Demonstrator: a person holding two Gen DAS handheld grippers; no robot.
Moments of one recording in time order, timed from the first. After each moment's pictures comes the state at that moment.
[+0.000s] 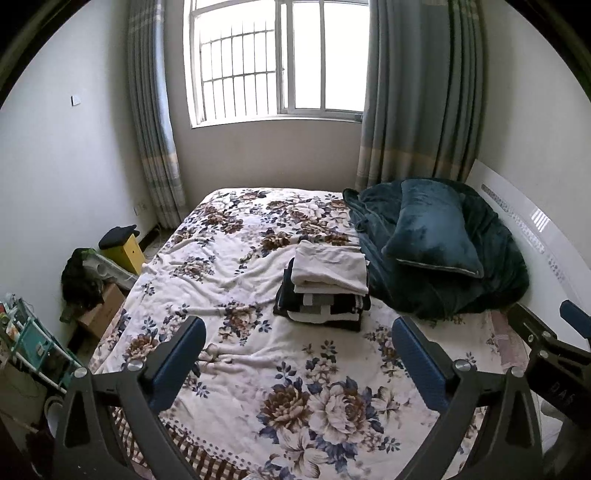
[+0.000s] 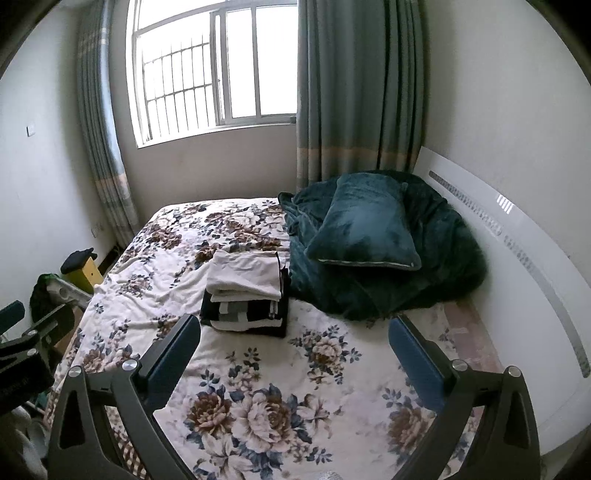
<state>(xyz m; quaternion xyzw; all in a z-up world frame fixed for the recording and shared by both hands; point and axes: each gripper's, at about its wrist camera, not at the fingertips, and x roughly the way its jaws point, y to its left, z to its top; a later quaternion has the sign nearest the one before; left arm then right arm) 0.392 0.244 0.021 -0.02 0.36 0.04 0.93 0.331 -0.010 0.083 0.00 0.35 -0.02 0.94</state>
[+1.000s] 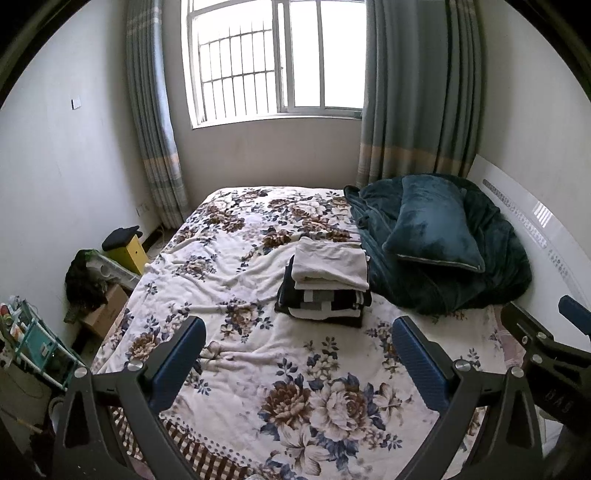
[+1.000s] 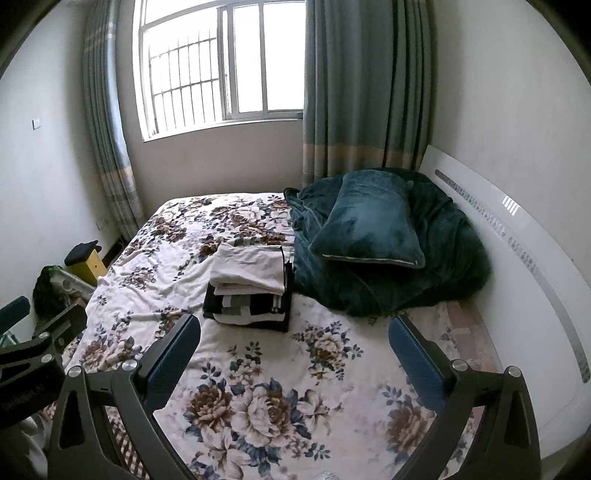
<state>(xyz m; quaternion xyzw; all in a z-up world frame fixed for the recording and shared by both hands) 0.386 0.234 0.027 -0.01 0.36 0.04 0.93 0.353 -0.017 0.084 -0.01 0.36 0.00 0.93</state>
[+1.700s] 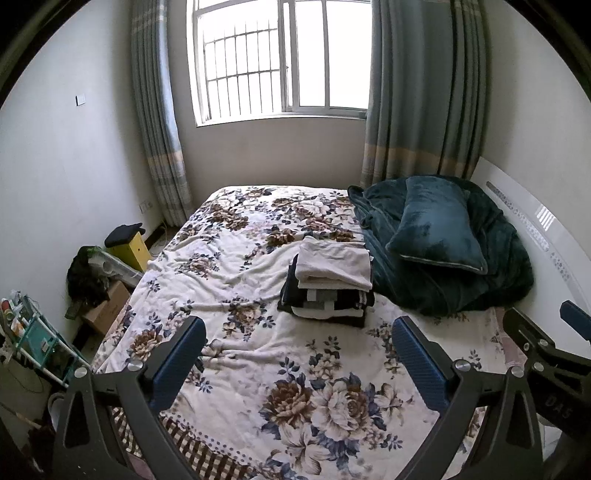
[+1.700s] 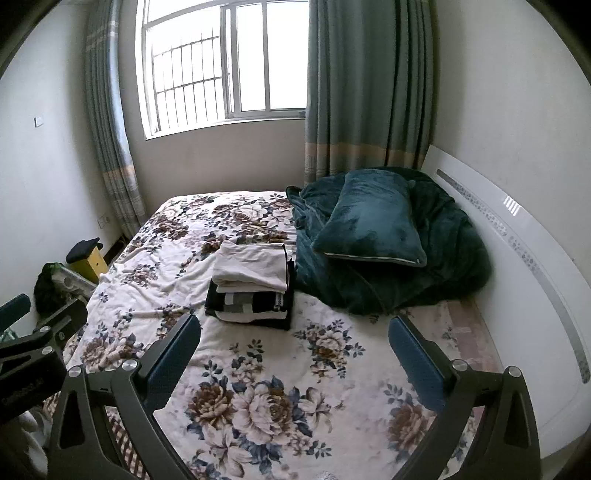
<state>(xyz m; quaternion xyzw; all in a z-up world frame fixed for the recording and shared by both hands) 0.383 0.244 0.027 -0.01 0.36 0.04 0.93 0.343 -0.014 0.077 0.00 0.36 0.00 0.93</state>
